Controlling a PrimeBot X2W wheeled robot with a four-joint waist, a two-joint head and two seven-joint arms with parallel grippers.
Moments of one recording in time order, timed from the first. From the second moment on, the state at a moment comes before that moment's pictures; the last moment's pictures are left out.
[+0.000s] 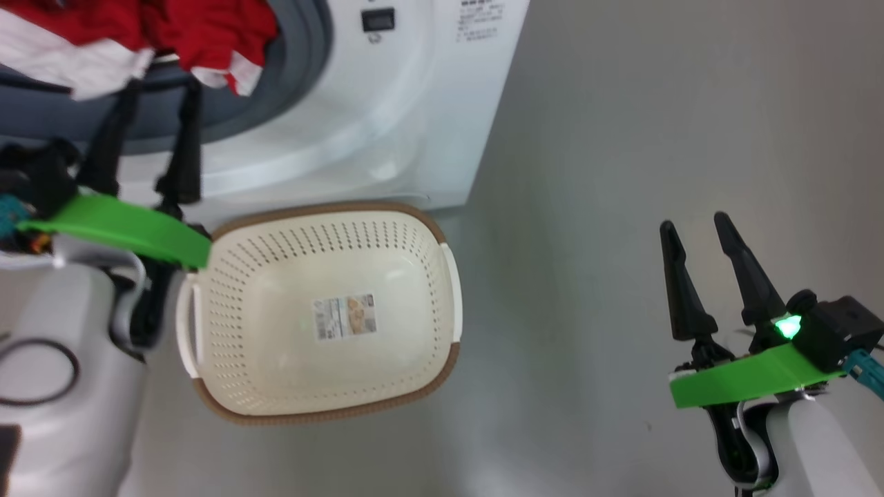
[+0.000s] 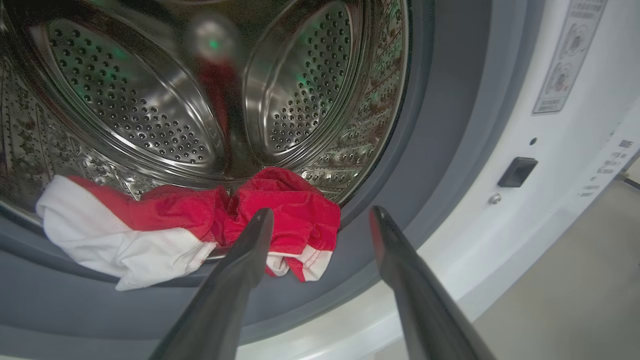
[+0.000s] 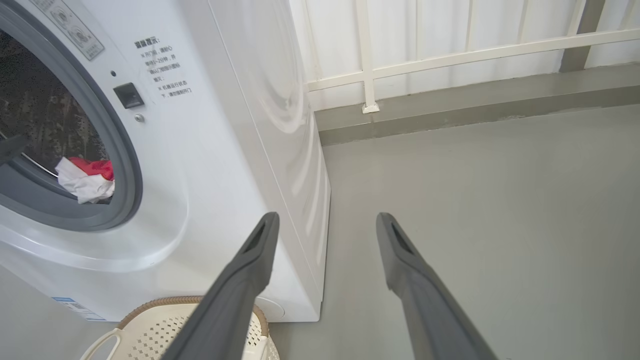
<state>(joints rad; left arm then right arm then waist) -0.77 0.24 -0.19 0.57 -0.53 -0.13 -0.25 -0.19 -0.05 0.02 0.14 0.36 0.12 -0.26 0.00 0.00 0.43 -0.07</state>
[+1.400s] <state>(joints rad) -1.27 0.38 -0.32 1.03 -0.58 -0.13 -0.26 -0.32 -0.05 0.11 0.10 0.41 0.12 -0.26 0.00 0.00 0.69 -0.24</state>
